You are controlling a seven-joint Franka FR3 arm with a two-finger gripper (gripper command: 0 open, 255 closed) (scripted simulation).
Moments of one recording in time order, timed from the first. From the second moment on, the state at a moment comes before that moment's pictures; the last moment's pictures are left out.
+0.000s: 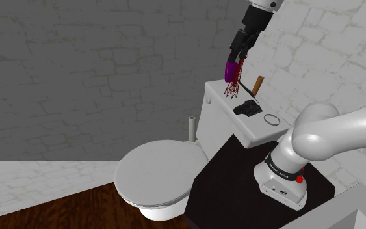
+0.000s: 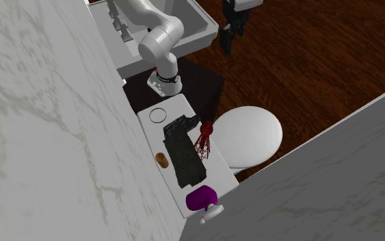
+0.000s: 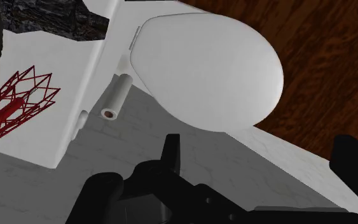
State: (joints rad) arm 0.01 -0.83 -0.05 -2.37 0.08 1.67 -0.03
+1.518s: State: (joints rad) arm -0.17 0.16 -0.51 -1.40 0.12 1.07 -0.46
